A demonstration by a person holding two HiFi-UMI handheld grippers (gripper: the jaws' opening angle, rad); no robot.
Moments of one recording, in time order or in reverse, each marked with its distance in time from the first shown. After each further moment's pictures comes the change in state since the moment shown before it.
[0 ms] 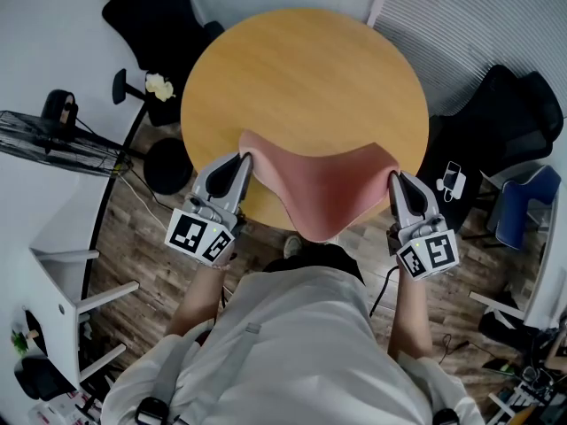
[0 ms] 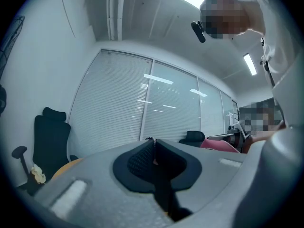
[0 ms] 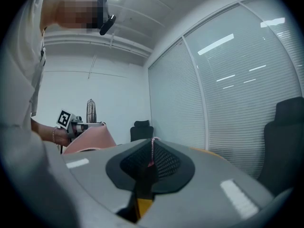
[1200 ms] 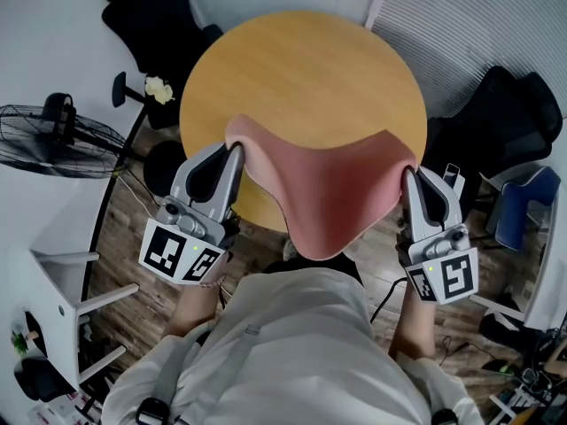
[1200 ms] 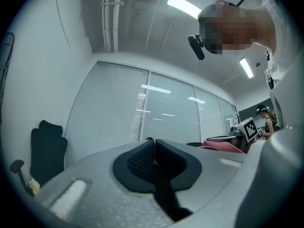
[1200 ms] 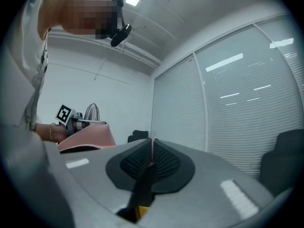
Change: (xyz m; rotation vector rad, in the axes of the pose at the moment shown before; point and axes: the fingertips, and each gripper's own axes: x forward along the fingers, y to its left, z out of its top) left arm 0.005 -0.027 0.100 0.039 -0.110 -0.007; right arm -0.010 0.027 0.107 -0.145 -0.101 -0.011
